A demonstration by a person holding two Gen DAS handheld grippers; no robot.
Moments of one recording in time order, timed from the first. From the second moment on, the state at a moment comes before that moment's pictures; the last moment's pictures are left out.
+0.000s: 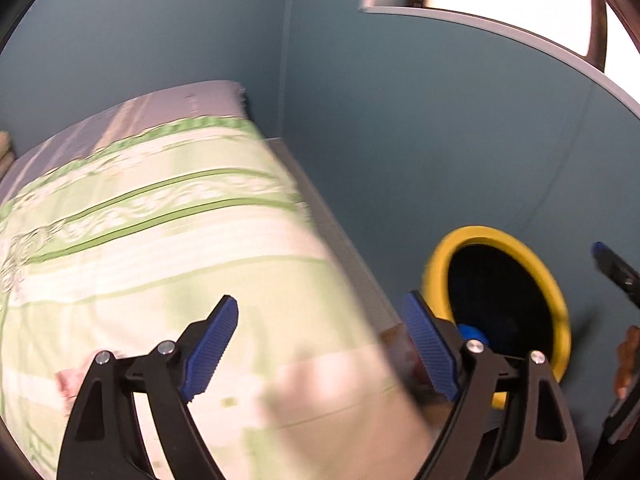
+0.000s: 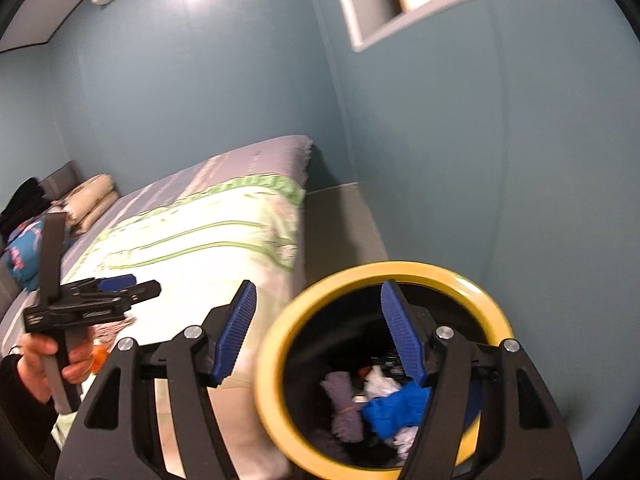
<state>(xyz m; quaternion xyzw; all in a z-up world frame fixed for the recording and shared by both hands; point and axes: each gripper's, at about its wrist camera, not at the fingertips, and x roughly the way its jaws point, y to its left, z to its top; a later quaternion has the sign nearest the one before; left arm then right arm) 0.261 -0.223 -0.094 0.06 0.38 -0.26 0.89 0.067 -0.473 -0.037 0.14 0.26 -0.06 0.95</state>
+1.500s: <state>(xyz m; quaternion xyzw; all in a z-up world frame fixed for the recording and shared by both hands) 0.340 0.010 -0.201 0.03 0.50 -0.13 0.86 0.195 -0.110 -0.133 0.01 0.45 0.32 0.83</state>
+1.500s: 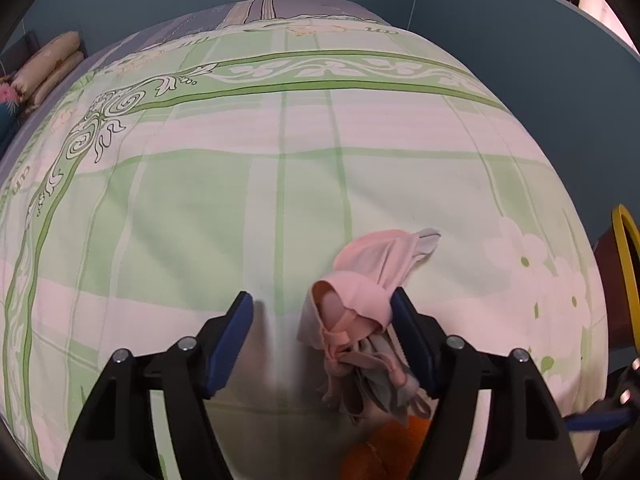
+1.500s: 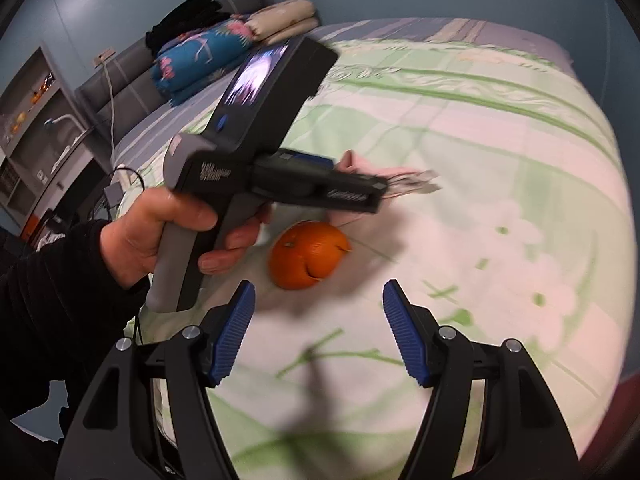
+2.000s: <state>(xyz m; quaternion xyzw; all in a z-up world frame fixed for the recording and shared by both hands) 0.351 0.030 -0.203 -0.01 0.50 -0.14 0.85 0.227 -0.066 -0.167 -0.02 0.48 0.32 0.82</state>
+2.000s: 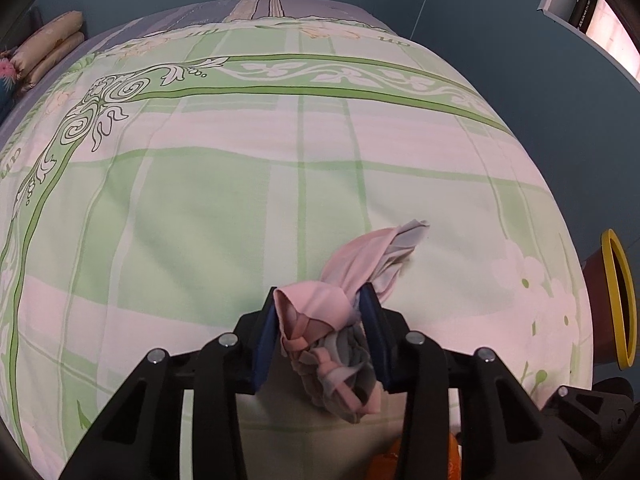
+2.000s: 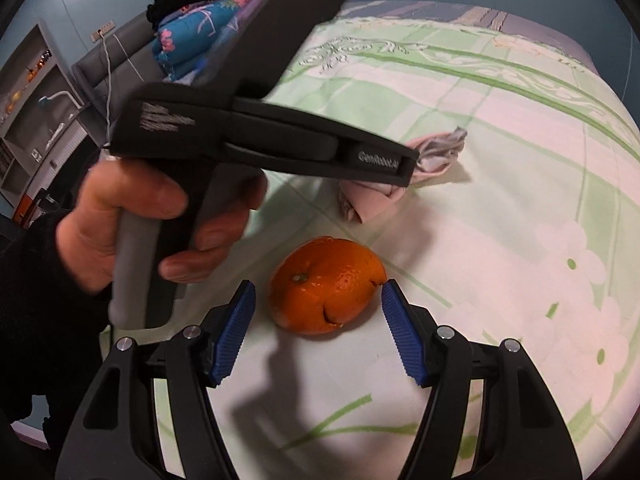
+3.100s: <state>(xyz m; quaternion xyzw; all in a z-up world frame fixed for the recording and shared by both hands) 0.277 0.022 -0.112 -0.05 0.40 -0.16 0.90 0.122 -0.224 -0.074 0.04 0.40 0.25 0.88</state>
